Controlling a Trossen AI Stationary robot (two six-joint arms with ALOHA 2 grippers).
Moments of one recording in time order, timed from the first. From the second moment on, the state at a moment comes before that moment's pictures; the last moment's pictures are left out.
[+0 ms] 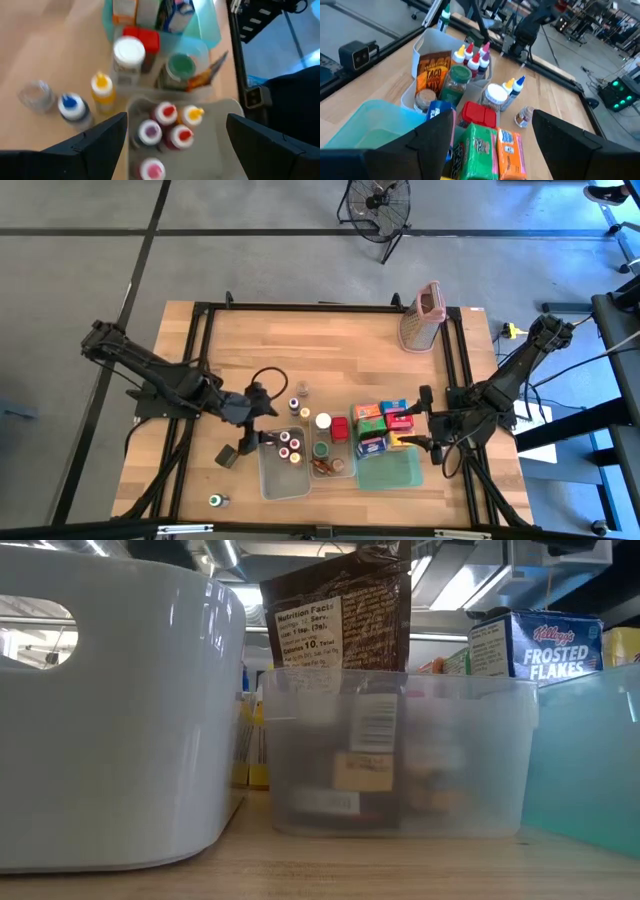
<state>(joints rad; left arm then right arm) -0.41 1.17 0.99 -0.56 -0.18 -0.56 0.83 0.85 0.56 -0.16 0.70 -0.13</state>
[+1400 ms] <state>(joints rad) -0.77 1.39 0.99 -1.04 -0.02 -1.82 0.83 0.85 0.56 -0.04 0.60 -0.23</state>
